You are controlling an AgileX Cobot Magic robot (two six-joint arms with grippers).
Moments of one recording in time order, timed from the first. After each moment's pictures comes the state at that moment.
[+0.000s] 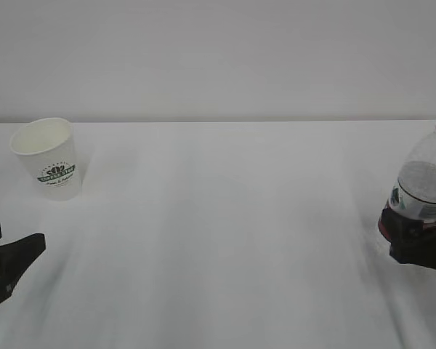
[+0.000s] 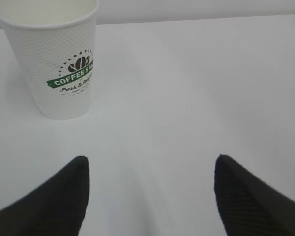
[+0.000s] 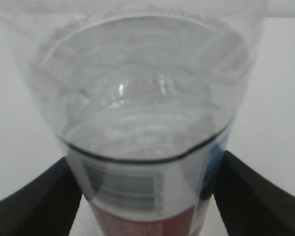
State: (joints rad) left arm -0.01 1.62 -0.05 0.39 -1.15 -0.18; right arm 0.06 1.85 -0.20 -0.05 -1.15 0.01
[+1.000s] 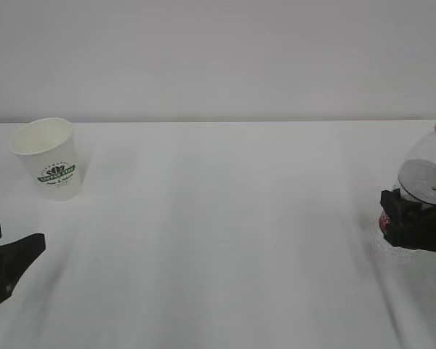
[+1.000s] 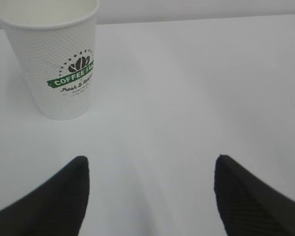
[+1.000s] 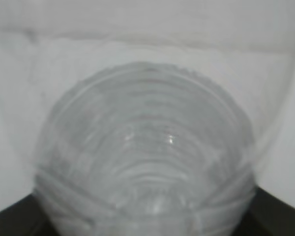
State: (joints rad) left arm -0.01 1.62 -0.05 0.39 -1.15 -0.18; right arm 0.06 1.85 -0.27 -0.05 -1.15 -0.04
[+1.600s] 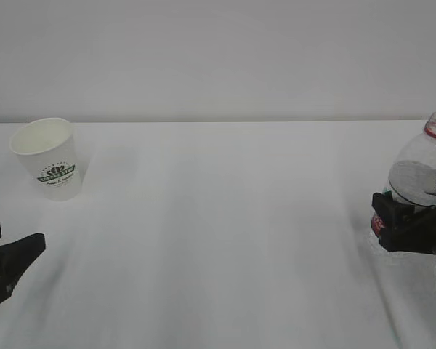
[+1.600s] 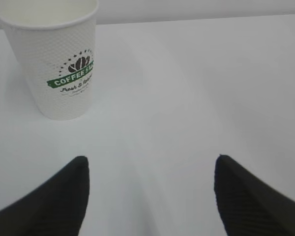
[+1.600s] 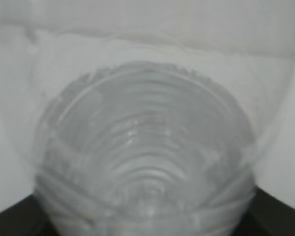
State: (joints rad) left arm -0.01 1.62 -0.05 0.39 -1.15 -0.18; right arm 0.06 1.85 -0.27 -0.12 -1.15 -0.05
